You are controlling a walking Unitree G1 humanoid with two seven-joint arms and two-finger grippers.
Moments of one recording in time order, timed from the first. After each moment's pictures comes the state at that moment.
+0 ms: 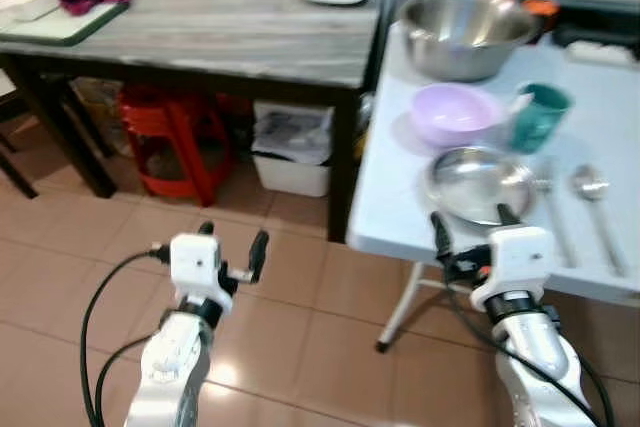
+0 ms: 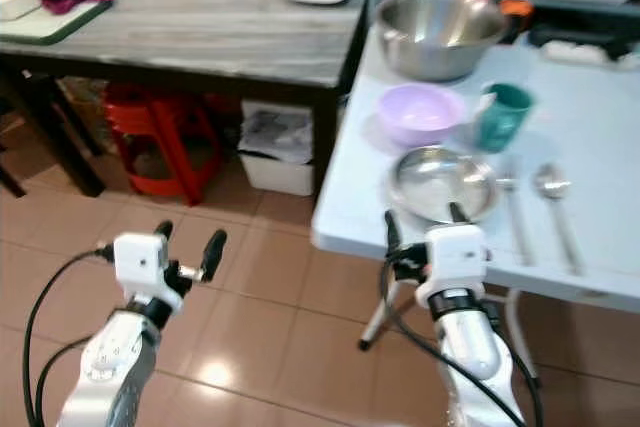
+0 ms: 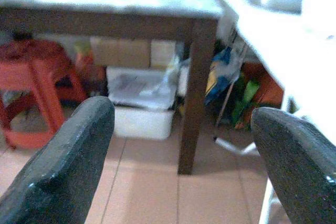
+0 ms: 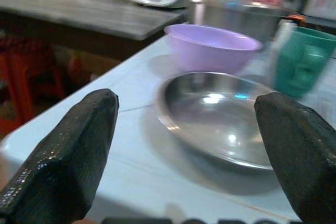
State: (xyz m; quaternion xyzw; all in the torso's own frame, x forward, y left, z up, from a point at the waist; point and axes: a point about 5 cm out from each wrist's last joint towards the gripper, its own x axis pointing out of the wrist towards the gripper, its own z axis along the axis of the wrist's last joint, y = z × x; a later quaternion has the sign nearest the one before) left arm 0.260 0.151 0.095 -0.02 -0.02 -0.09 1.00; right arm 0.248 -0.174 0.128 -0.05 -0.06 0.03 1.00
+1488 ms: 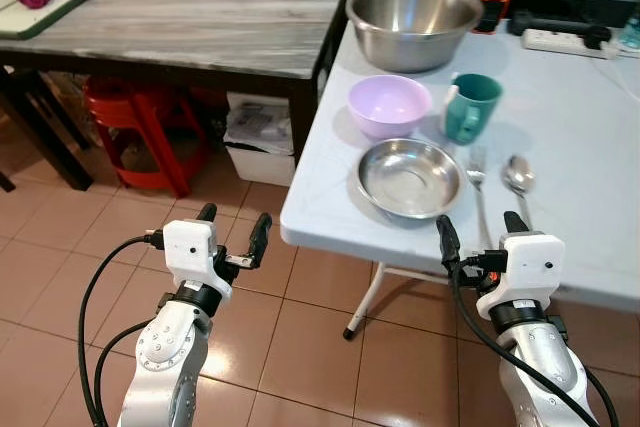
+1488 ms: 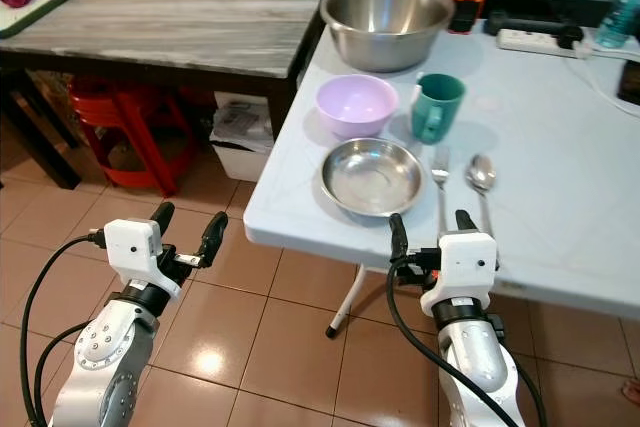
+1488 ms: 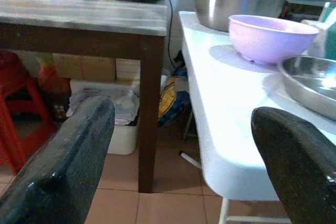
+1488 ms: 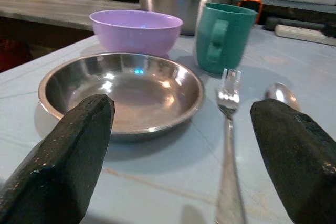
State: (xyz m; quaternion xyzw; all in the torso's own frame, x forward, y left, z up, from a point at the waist) left arm 0.260 0.149 0.107 -0.05 -0.05 -0.12 0.99; right arm 0.236 -0.178 0.128 -0.05 -0.06 0.01 1.00
